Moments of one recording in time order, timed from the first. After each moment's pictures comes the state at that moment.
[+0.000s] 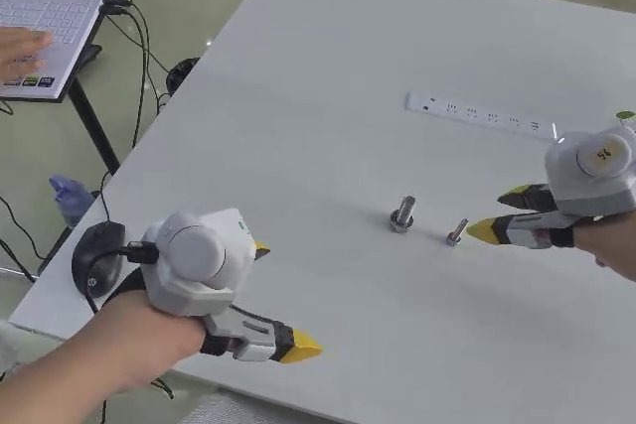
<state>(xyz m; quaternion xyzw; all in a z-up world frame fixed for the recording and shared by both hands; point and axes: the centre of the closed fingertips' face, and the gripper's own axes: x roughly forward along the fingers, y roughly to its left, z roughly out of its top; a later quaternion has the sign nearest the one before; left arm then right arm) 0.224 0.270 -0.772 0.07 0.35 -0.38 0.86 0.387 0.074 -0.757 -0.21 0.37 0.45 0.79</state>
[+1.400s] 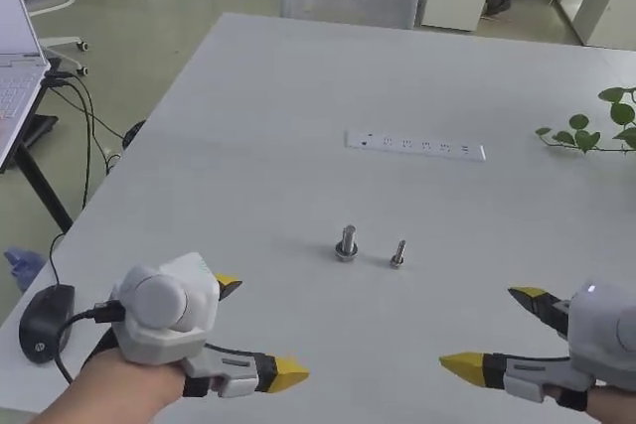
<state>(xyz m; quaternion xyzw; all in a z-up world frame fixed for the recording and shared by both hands) 0.235 0.232 -0.762 0.06 0.31 -0.36 0.88 0.285 0.008 -0.773 -0.09 0.27 0.44 0.85</state>
